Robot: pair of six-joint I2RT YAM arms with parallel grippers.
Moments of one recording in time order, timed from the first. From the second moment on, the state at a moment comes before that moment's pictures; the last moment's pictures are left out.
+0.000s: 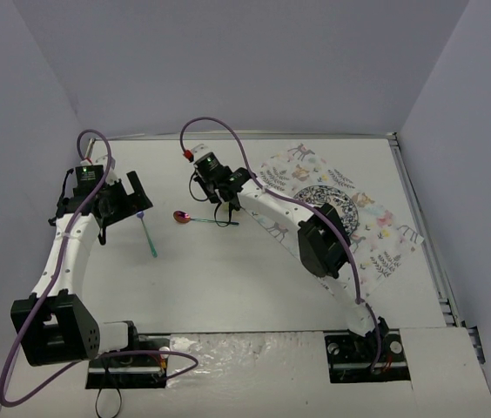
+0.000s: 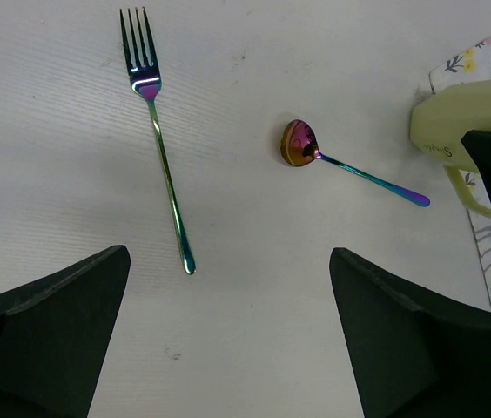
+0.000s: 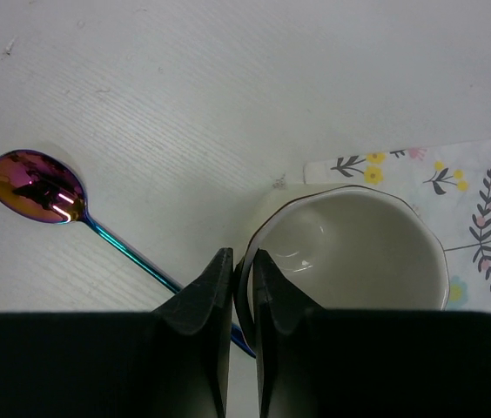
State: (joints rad) left arm 0.11 1.28 1.10 -0.66 0.20 -0.33; right arm 0.81 2.29 2.01 -0.50 0.27 0.05
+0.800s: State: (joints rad) left arm 0.11 1.25 1.08 -0.64 0.21 -0.33; right arm 0.53 1.44 1.29 -0.53 0.45 0.19
